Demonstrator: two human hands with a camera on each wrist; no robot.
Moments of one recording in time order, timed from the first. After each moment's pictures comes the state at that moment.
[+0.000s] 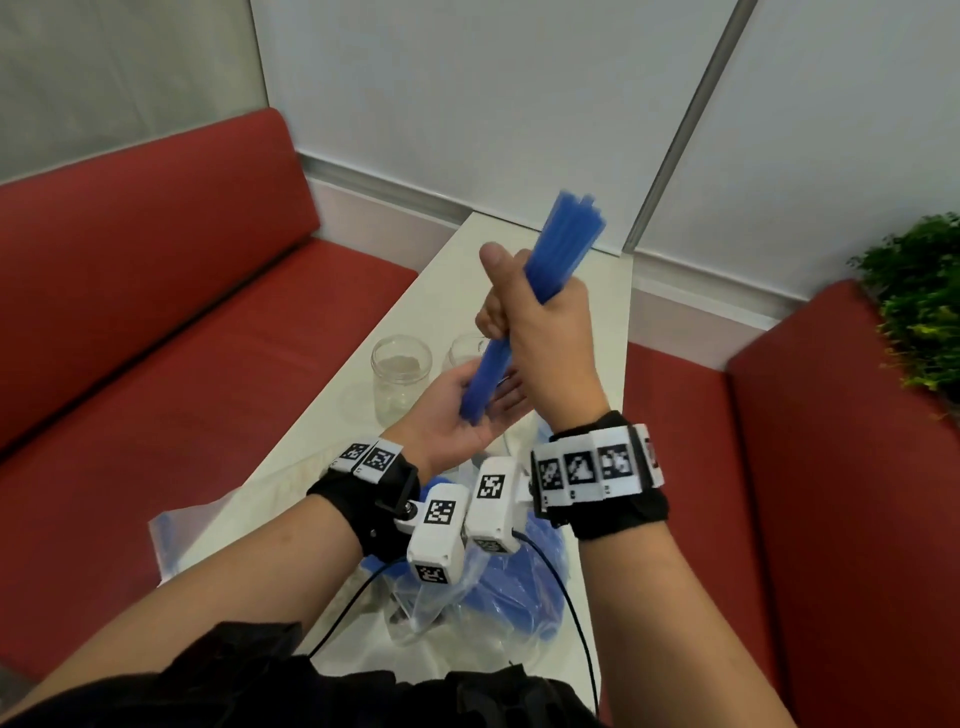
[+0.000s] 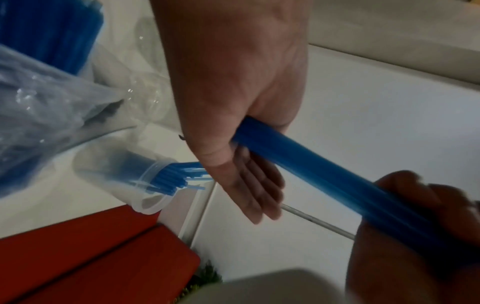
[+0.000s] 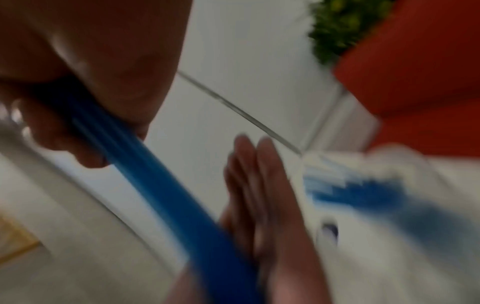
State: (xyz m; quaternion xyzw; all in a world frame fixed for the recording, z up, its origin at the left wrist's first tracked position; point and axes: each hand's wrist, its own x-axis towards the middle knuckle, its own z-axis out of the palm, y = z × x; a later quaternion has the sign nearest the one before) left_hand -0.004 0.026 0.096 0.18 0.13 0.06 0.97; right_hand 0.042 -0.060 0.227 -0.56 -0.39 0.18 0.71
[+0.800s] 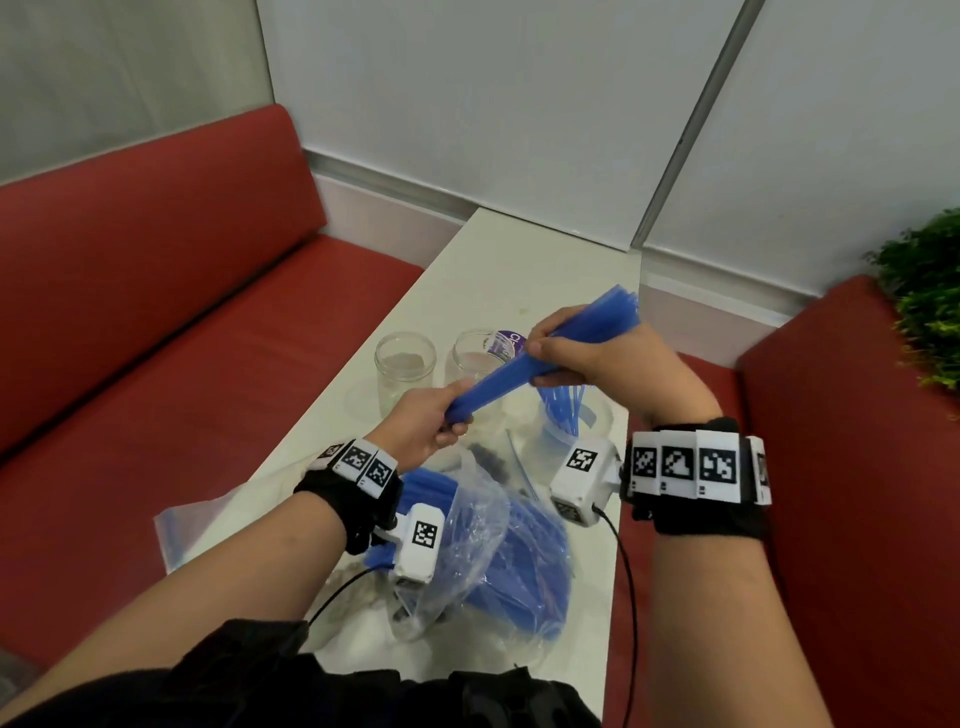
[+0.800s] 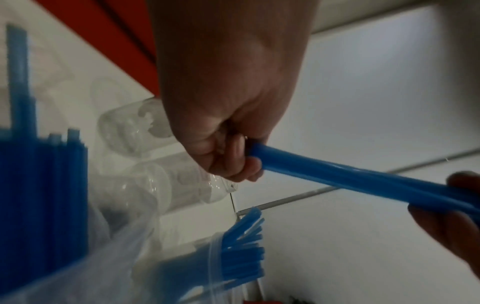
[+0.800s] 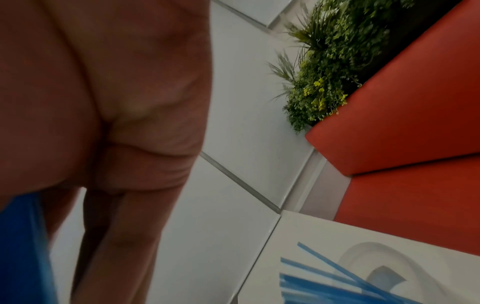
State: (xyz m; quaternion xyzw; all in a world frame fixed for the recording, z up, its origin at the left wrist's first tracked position) left_hand -0.013 0.052 0.063 0.47 0.35 0.13 0.80; right_hand 0.112 -0.110 0.209 -0.69 -0.41 0.31 0.51
